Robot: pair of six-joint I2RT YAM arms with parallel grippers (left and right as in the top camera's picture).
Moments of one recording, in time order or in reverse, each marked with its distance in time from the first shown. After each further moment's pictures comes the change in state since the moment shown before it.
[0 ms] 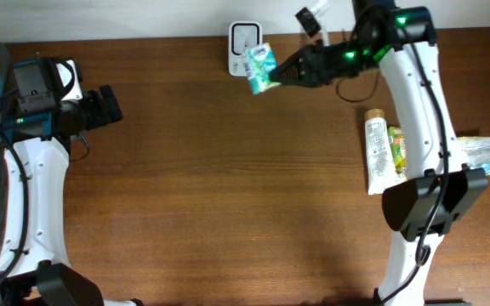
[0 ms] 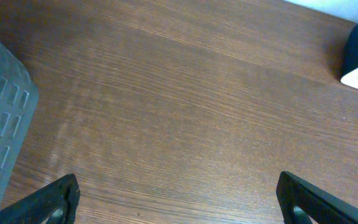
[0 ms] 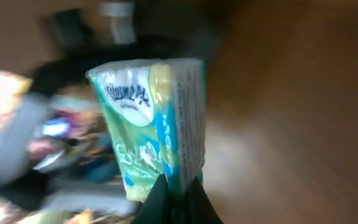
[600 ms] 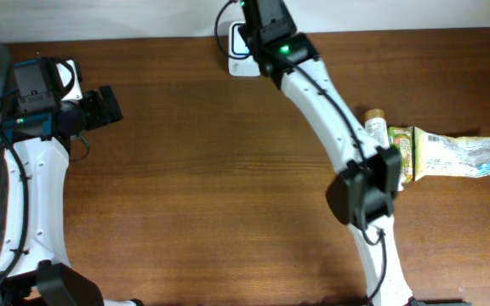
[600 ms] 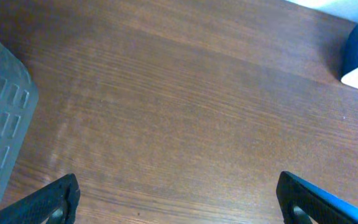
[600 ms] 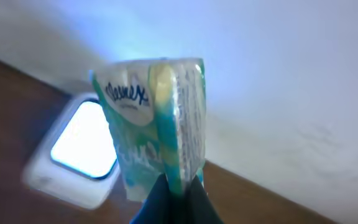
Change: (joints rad) left arm 0.000 0.000 0.000 0.000 0.000 0.000; right arm 0.303 0.267 0.070 0.849 1.581 -0.222
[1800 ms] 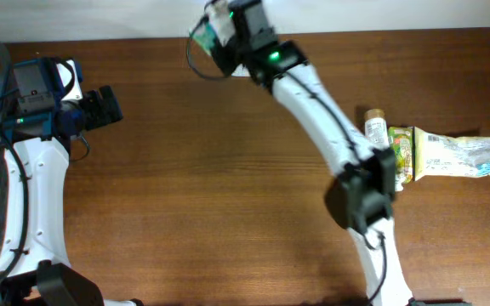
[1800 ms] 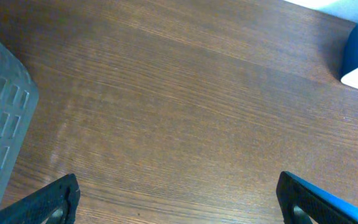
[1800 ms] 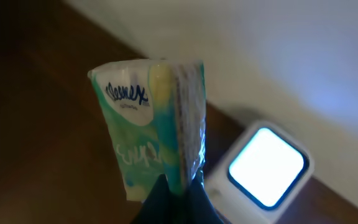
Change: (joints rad) left arm 0.000 0.000 0.000 0.001 0.000 0.000; right arm 0.023 -0.078 -0.035 -0.056 -0.625 0.193
